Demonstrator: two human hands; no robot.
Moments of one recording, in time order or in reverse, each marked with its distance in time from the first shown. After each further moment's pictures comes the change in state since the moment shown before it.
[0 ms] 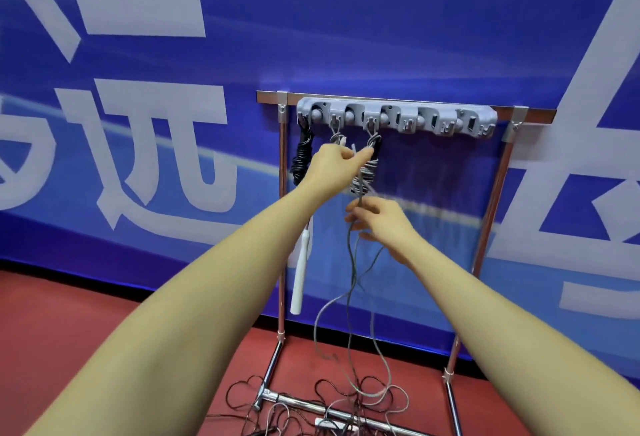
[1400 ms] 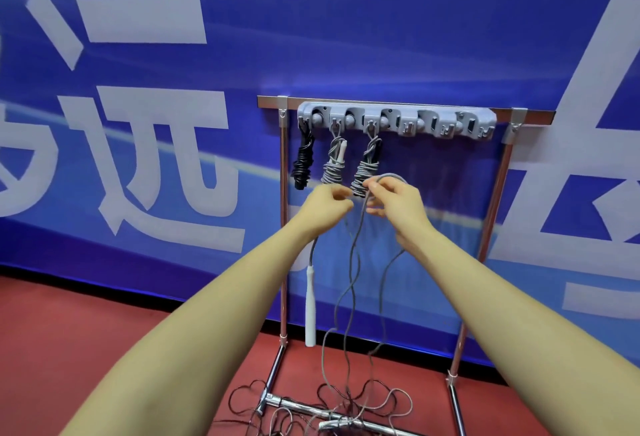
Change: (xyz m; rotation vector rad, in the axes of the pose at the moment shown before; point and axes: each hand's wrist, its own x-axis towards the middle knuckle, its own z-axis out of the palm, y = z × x) left_hand -0.024 -0.044 0.010 -0.021 -0.143 -0.089; right_hand 0.014 -0.016 -0.011 0.204 0.235 -0.134
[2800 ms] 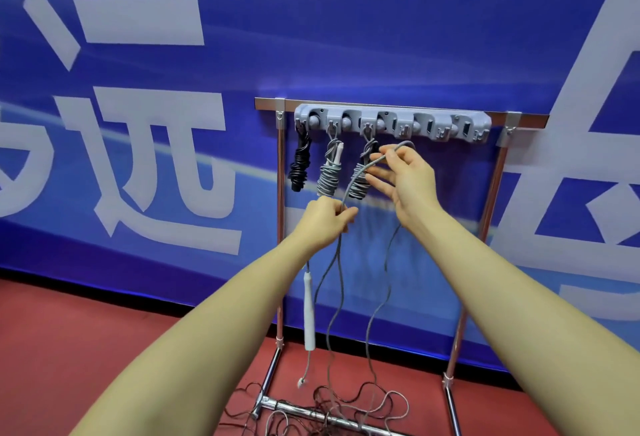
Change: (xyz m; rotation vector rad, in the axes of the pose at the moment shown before) left_hand -0.008 -0.009 0.010 0.237 0.044 0.044; right_hand 0.007 -0.042 -0.004 0.365 0.062 0.000
